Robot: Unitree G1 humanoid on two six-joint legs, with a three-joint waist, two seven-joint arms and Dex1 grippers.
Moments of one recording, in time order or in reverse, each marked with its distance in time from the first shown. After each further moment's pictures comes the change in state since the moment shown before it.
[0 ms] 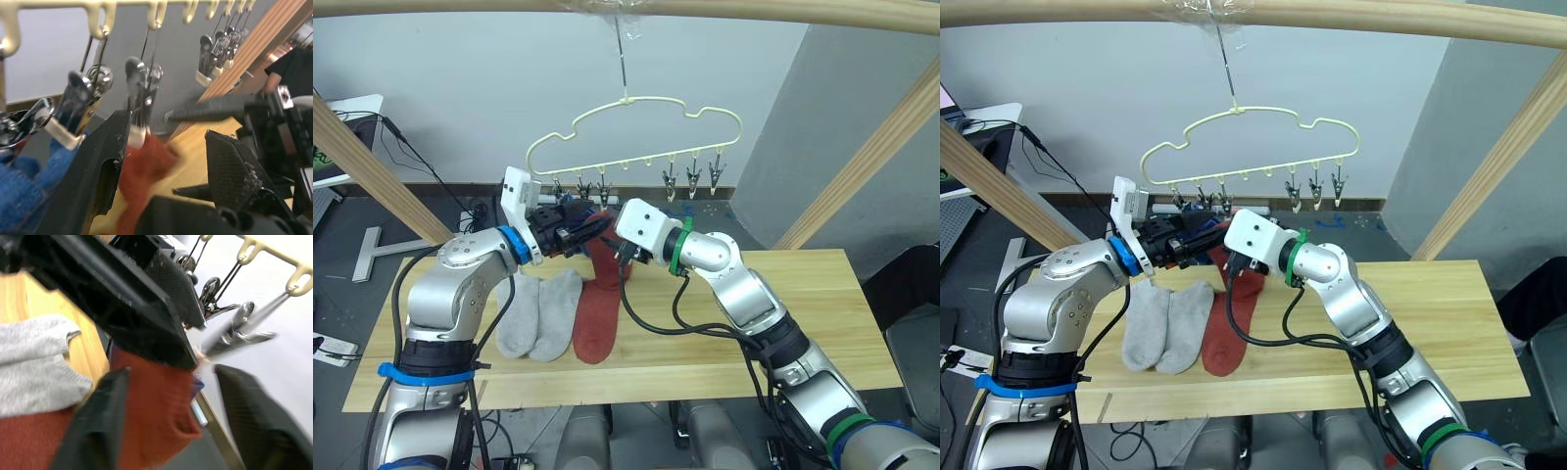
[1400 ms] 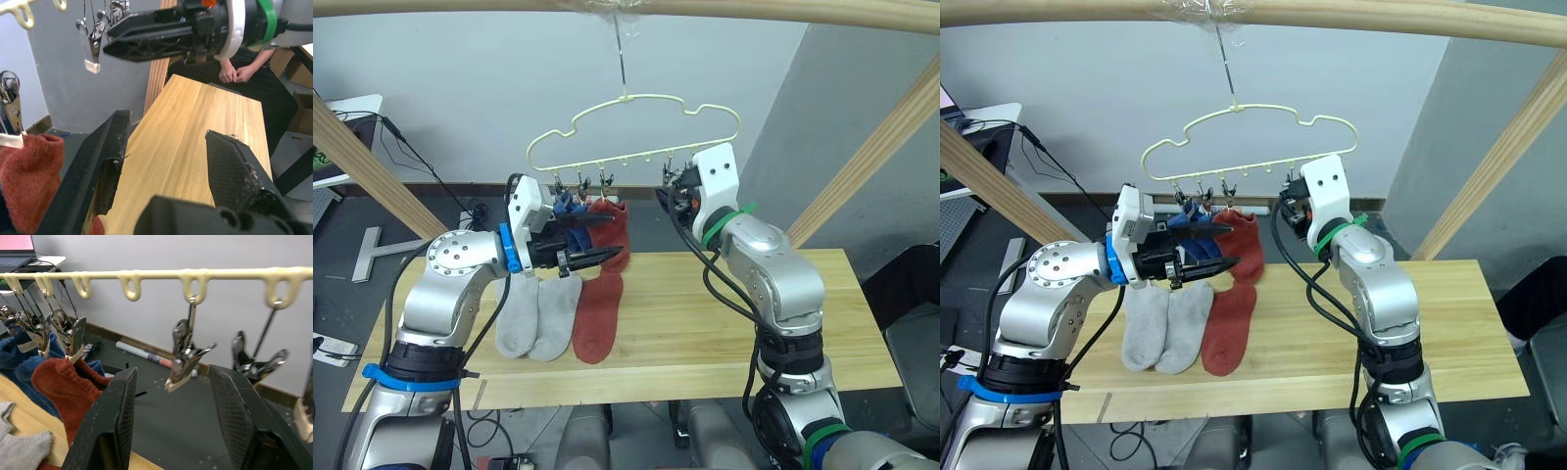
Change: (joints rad) left arm -0.010 0.084 -0.083 0.010 0.056 -0.299 -0.285; right arm -0.008 0.187 -0.373 -0.233 0.240 0.594 -0.347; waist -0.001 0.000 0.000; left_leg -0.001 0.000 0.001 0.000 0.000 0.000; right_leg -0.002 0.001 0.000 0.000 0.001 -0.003
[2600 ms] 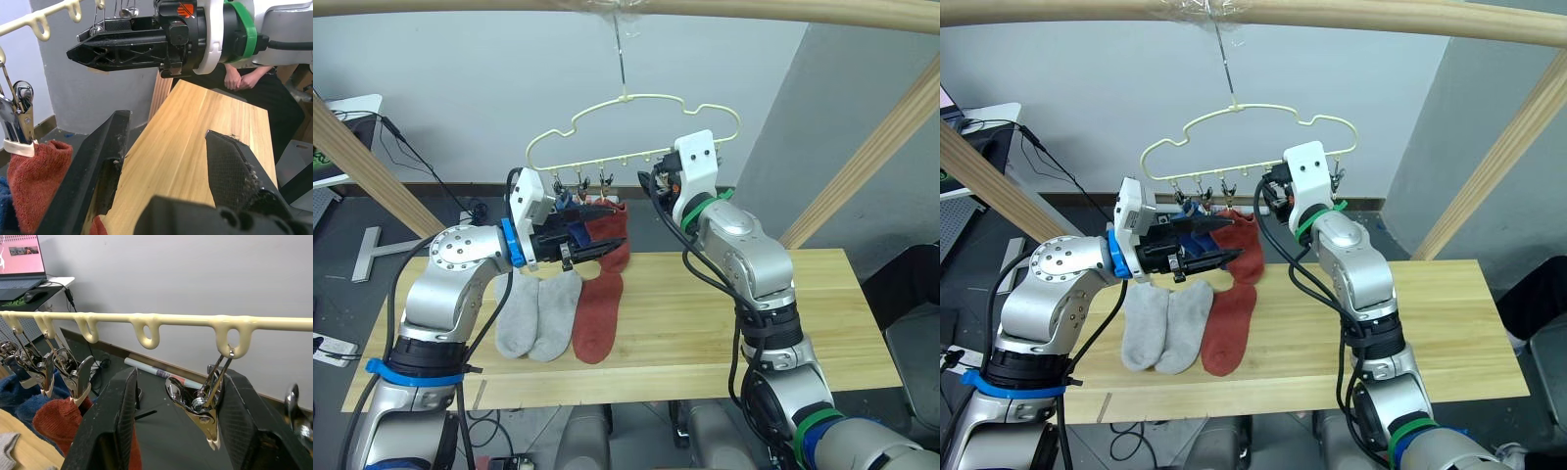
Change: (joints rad) left arm -0.015 -0.013 0.000 -0.008 -0.002 0.040 0.036; right arm -0.087 0.046 0.002 0.221 0.049 -0.204 -0.059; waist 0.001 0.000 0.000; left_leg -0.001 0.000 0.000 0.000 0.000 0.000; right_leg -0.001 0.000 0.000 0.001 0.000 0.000
